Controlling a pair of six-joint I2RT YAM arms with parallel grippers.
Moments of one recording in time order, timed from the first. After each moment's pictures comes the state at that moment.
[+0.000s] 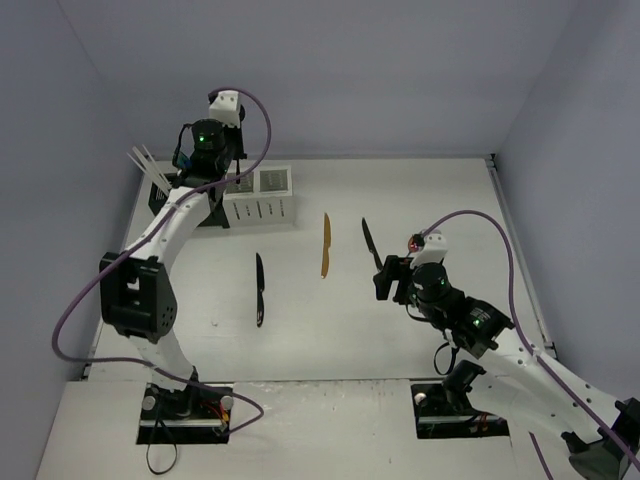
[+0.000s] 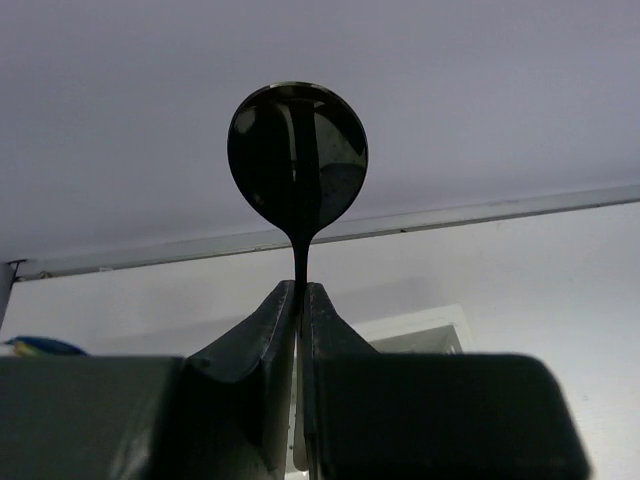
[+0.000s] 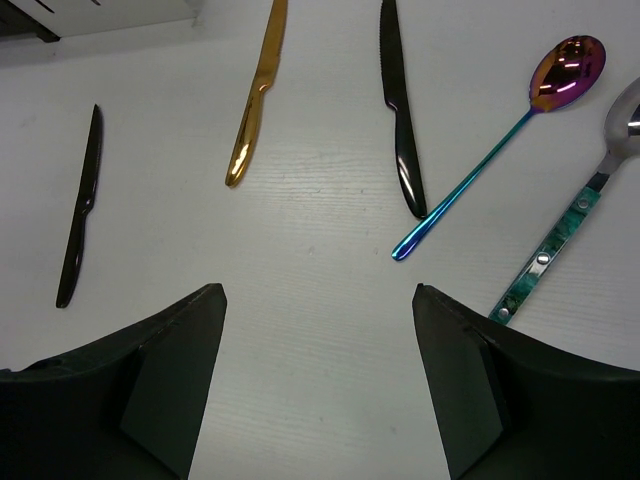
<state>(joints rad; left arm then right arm) -0.22 1.75 1.55 0.07 -0.08 0.01 0.75 0.74 0.61 -0.41 0.36 0.54</state>
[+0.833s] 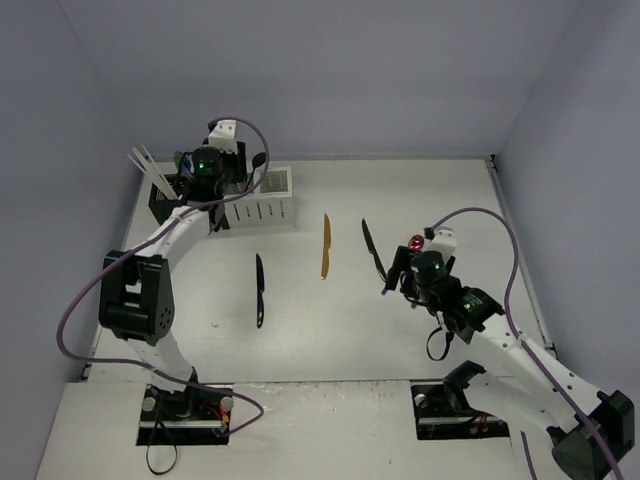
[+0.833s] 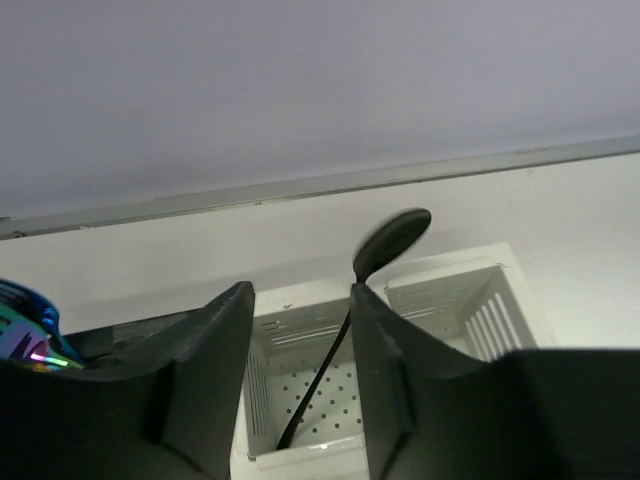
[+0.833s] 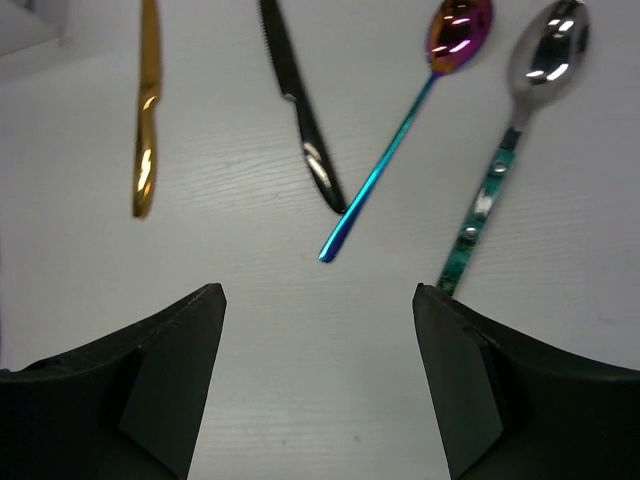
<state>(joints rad) -0.18 1.74 1.29 0.28 -0.04 0.01 0.62 0.85 0.62 -0.44 0.39 0.60</state>
